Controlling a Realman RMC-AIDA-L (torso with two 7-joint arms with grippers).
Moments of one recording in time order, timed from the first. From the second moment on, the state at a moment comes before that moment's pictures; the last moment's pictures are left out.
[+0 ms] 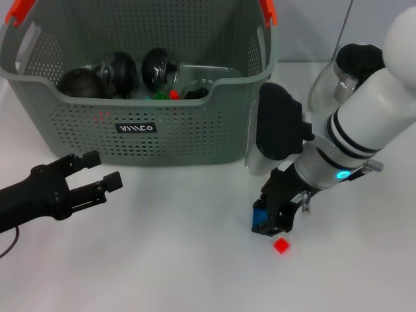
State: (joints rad) left arm -0.36 -2.10 0.22 0.62 2.12 1.78 -1.32; right arm 0.90 2.10 -1.64 -0.82 -2.40 -1.27 2.06
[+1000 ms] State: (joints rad) left arm -0.37 -2.10 0.22 0.62 2.11 1.78 -1.34; right arm 0.78 2.09 -0.94 -1.20 -1.71 -1.50 1.83
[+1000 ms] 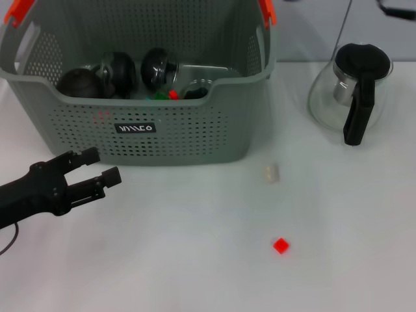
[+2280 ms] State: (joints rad) left arm -0.38 -2.10 0.22 0.60 2.12 1.73 -1.35; right arm 1.11 2.10 -1.23 -0.92 -2.06 -0.84 2.20
